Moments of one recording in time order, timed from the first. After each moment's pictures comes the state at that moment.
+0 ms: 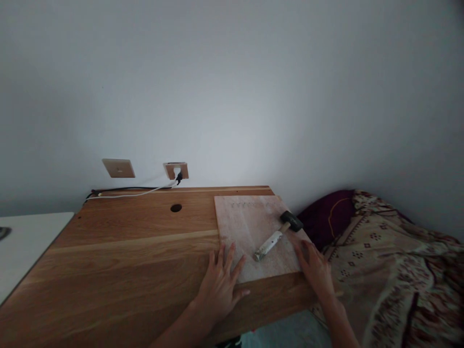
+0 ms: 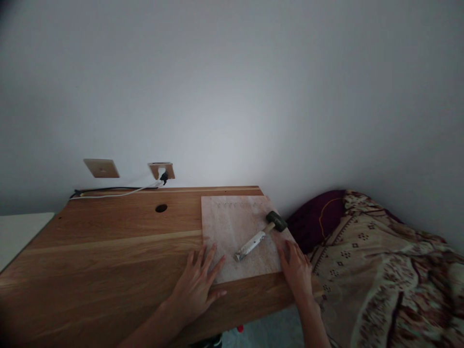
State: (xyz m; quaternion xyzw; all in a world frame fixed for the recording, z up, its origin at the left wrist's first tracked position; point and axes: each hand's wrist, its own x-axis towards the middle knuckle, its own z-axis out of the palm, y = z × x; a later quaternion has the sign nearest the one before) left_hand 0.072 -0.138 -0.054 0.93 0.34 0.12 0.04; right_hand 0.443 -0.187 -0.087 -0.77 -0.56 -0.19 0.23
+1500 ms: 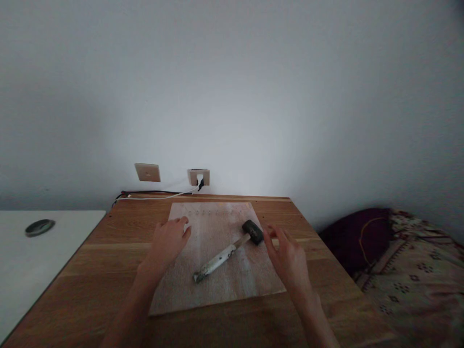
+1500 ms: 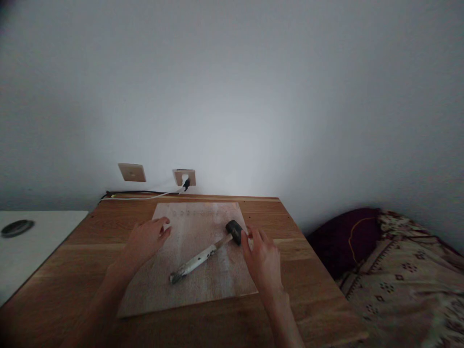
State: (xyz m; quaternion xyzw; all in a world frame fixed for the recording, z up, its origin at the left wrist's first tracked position) left_hand -0.080 -0.017 0.040 0.77 0.64 0.03 0.06; right_hand 0.237 -0.093 0.024 -0.66 -0.67 -0.10 0.32
